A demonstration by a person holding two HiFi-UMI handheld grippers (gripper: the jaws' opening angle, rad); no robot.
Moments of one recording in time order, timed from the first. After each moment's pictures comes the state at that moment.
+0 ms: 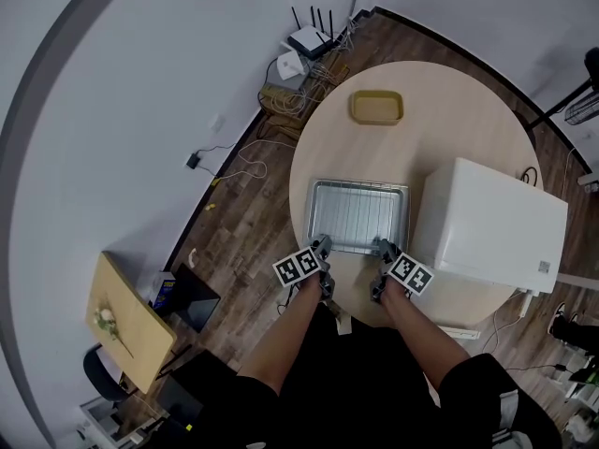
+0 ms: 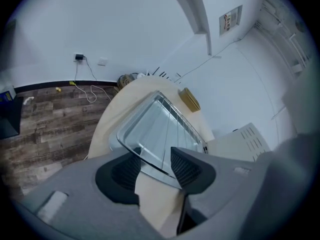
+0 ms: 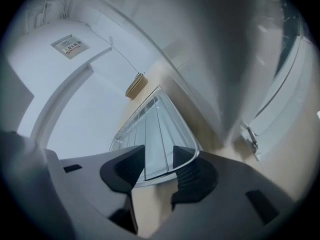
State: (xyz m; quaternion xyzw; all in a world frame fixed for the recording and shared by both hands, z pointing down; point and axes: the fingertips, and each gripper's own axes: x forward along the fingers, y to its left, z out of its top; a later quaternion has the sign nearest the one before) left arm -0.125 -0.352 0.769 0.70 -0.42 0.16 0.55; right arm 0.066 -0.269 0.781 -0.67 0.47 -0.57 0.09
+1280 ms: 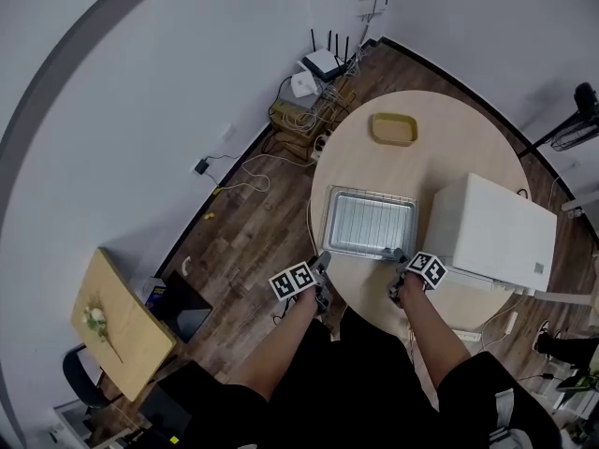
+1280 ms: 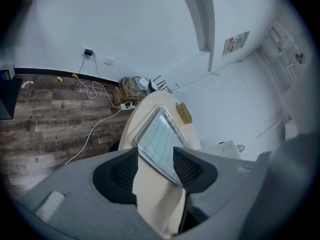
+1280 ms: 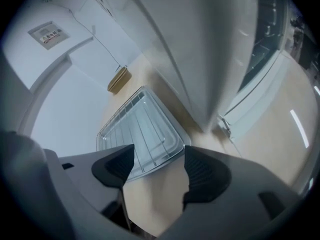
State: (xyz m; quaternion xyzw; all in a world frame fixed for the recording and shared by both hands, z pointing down) left arm -0.202 -0.339 0.733 0.70 -0.39 0.08 0.59; right arm 0.063 -0.246 0.782 -0.69 0.37 -0.62 0.03
